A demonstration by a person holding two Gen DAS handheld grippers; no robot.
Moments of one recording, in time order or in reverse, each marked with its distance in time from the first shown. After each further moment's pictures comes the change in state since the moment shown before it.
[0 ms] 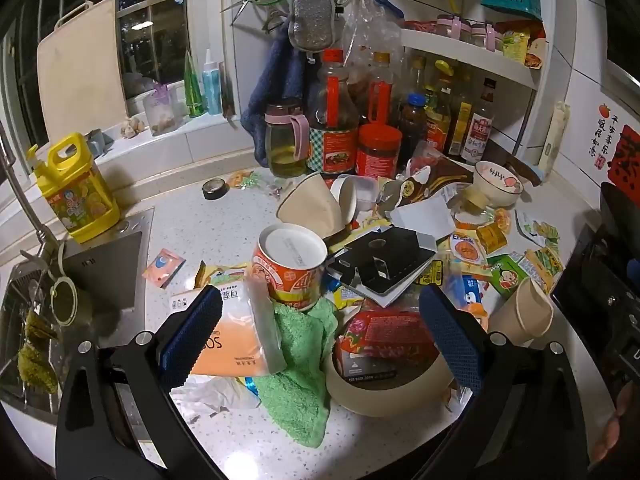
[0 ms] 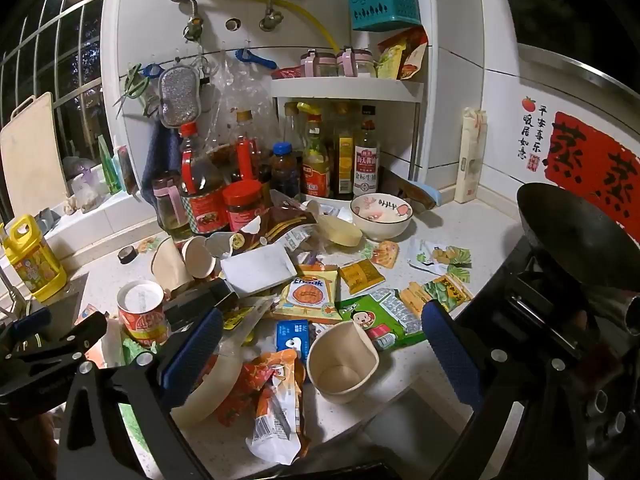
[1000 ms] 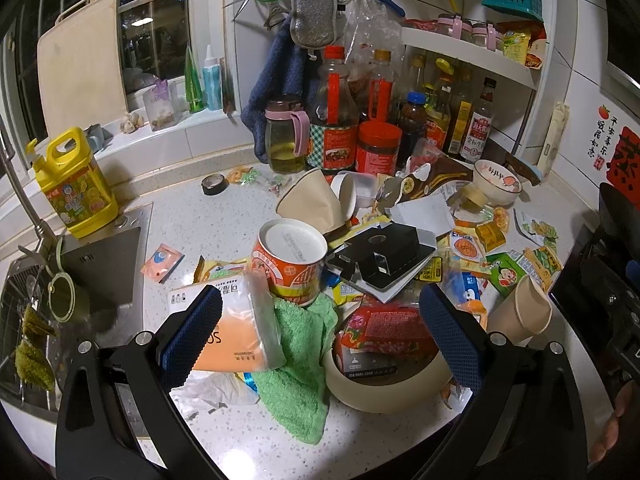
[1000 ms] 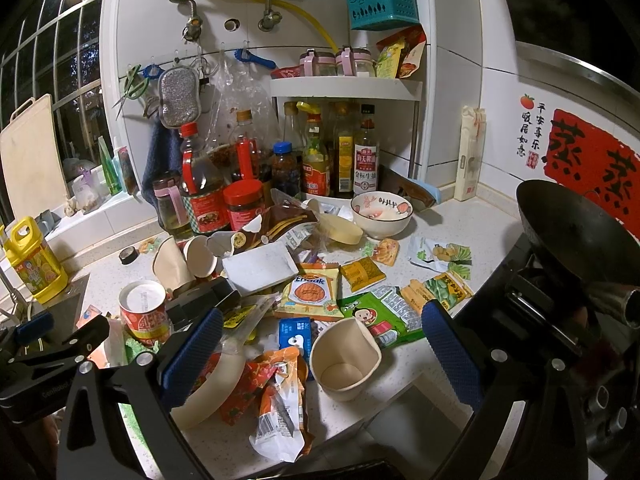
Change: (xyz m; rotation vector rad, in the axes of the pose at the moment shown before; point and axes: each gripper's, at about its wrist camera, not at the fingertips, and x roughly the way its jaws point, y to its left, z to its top) left arm 0.000 0.000 0.000 -0.003 0.006 -0.003; right arm -0.002 0.001 -0.001 -0.001 -0.004 0.003
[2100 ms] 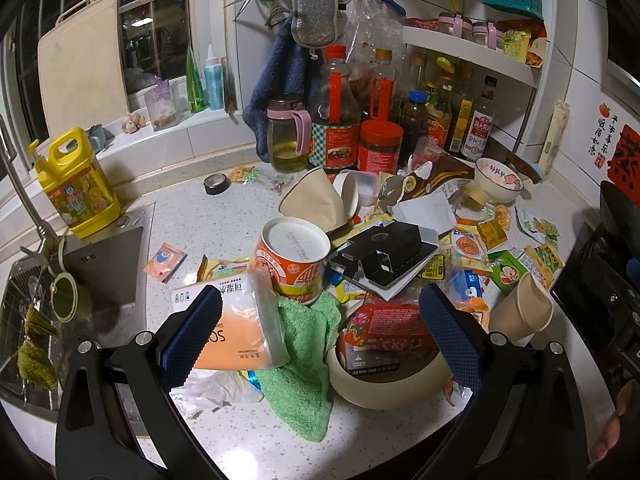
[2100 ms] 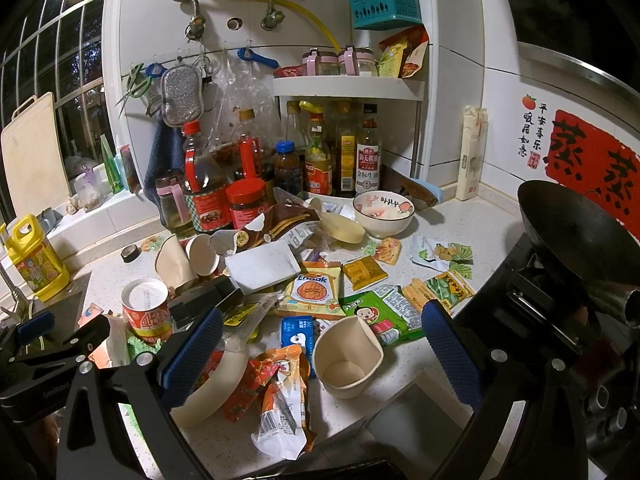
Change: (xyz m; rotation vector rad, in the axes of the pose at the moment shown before) left arm 0.000 0.000 0.000 0.000 0.003 -0.001; right arm -0.001 0.002 -0.001 0.002 0.002 0.001
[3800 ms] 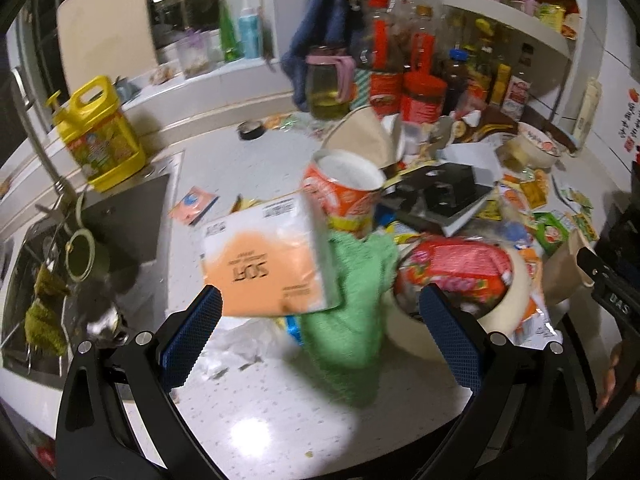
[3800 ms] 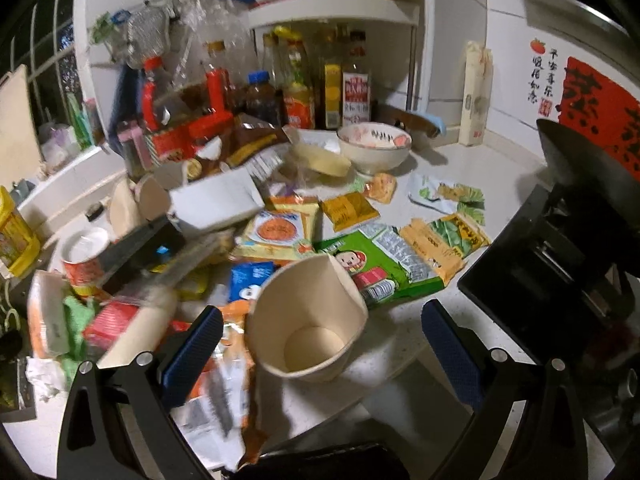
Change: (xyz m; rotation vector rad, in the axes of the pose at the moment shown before) left arm 0.014 0.036 -0.050 -0.048 0.114 0.105; right arm 0.095 -0.035 -0.049 0.010 0.156 -0.017
